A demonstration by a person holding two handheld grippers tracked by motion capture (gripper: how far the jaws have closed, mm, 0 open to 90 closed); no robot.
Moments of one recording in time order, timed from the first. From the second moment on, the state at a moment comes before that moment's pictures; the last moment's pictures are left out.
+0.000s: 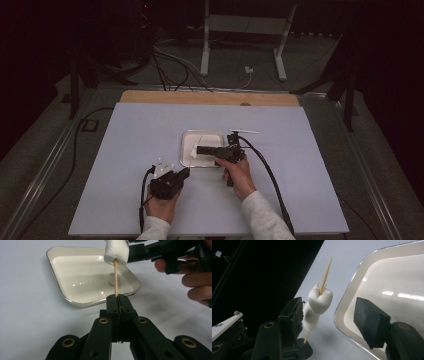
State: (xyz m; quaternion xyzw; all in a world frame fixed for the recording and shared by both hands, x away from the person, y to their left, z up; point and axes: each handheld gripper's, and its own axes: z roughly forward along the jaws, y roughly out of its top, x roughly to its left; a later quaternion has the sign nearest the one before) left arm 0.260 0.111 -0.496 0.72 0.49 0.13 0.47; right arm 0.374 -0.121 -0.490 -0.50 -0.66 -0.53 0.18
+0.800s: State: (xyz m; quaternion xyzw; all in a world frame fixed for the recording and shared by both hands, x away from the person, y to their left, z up) left arm 0.257 0.107 -0.495 0.72 0.48 0.14 0.49; right arm 0.374 -0.116 -0.489 -0.49 -0.63 -0.56 0.23
